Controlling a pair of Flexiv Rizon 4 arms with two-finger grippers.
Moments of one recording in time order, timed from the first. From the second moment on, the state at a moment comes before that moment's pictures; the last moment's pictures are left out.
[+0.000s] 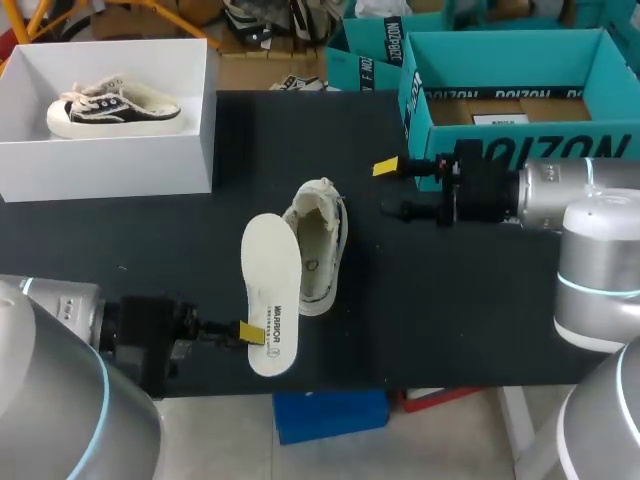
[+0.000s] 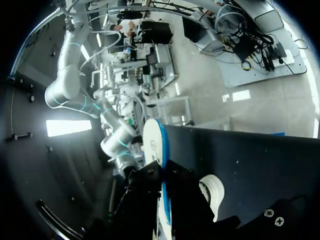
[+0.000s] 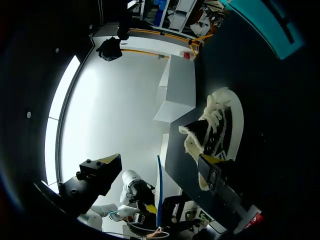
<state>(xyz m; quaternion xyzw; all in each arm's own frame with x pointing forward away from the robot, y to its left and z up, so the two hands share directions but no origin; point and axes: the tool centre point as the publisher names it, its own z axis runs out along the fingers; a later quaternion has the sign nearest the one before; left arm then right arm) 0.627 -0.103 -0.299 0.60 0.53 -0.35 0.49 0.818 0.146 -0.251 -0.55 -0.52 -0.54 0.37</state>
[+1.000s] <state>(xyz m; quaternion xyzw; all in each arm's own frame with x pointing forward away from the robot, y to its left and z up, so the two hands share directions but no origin) 0.723 -0.137 -0.293 0.62 0.52 -0.32 0.50 0.818 0.146 -0.251 -0.55 -0.52 -0.54 0.37</state>
